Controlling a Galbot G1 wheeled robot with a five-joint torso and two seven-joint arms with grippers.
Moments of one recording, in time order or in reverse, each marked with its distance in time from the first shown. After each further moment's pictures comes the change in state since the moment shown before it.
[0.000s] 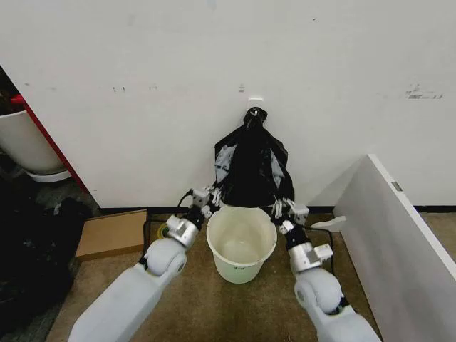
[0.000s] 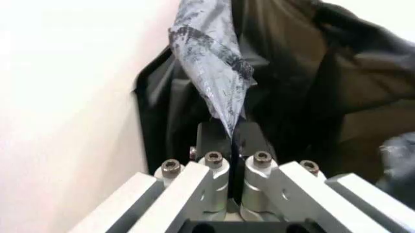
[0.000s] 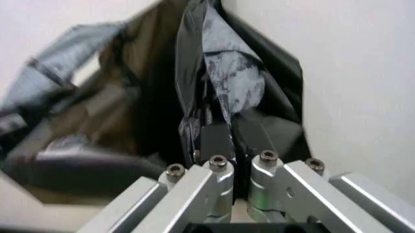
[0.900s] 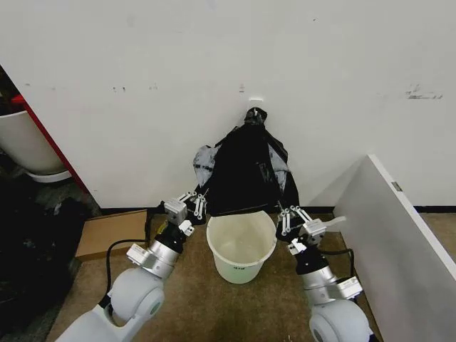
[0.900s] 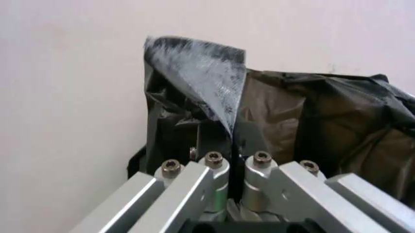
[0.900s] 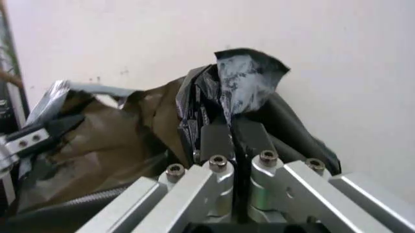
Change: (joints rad) left arm 0.190 0.133 -0.109 -0.415 -0.139 0.040 -0.041; right arm -0.137 -0.076 -0.001 0.350 0.043 -0.032 -0.012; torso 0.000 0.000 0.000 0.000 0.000
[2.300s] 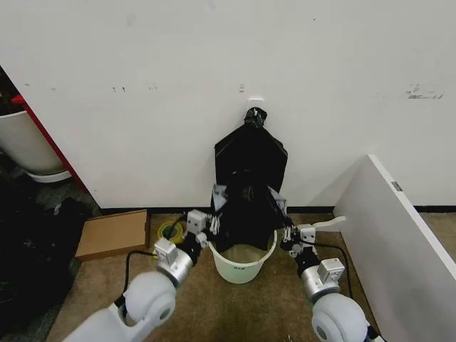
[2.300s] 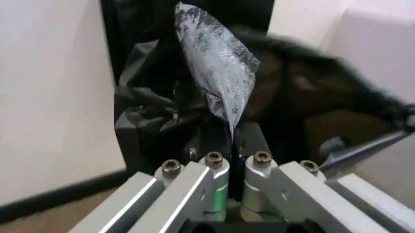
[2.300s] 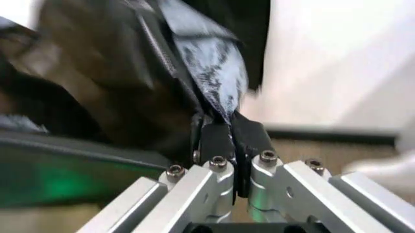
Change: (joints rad) left arm -0.006 0.009 0.183 0.151 -0.019 0.237 -0.105; right arm 0.034 -0.132 -0.050 -0.142 0.164 -0.448 0.272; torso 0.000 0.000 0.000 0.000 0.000
